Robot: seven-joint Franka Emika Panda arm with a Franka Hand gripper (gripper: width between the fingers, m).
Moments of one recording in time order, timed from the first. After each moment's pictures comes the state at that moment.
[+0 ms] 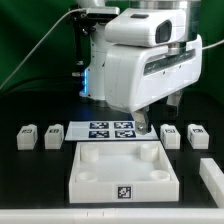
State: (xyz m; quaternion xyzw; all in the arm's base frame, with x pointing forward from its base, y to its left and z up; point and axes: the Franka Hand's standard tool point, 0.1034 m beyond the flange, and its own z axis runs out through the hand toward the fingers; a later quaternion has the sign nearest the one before) arm 0.566 0.056 0.113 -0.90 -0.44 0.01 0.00
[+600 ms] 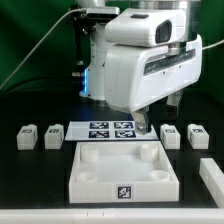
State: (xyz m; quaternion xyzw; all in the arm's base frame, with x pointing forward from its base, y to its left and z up) arm 0.565 0.056 0.113 -0.90 -0.44 0.01 0.00
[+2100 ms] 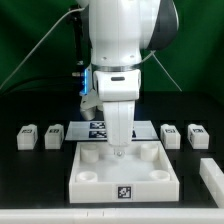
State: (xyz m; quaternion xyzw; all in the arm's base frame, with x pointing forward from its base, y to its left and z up) arm 0.430 0.006 0.016 -0.71 -0.71 0.00 0.02
